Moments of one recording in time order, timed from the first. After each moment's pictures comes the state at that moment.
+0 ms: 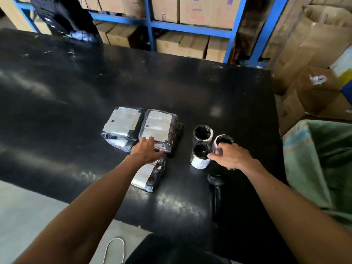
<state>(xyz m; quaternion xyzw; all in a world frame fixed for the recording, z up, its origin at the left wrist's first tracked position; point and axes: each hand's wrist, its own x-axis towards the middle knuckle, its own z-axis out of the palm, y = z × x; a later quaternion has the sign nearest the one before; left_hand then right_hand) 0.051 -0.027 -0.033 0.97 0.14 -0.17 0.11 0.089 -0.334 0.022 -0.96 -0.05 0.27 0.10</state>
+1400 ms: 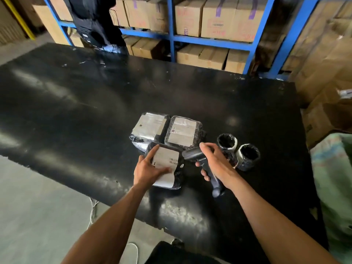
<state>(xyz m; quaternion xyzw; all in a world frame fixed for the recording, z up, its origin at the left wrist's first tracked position) -0.041 0.024 -0.056 0.89 0.28 0.03 0.36 0.026 -0.217 0.027 -0.69 -0.01 0.29 0.66</state>
